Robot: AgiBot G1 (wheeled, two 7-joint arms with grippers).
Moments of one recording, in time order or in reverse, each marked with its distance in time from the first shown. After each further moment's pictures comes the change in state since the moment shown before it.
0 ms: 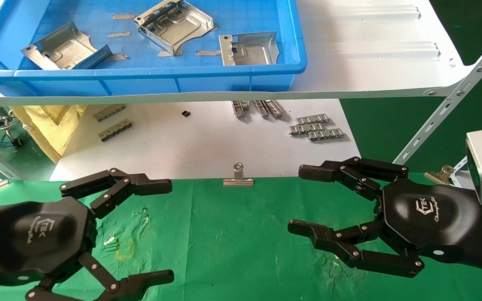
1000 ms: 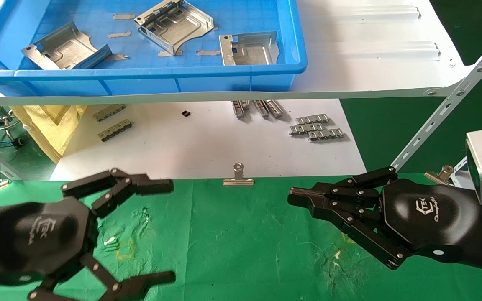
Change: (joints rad) left arm -0.098 0.030 0.004 0.038 0.034 -0.024 -0.003; right arm 0.000 0.000 0.000 0.000 0.000 0.000 0.000
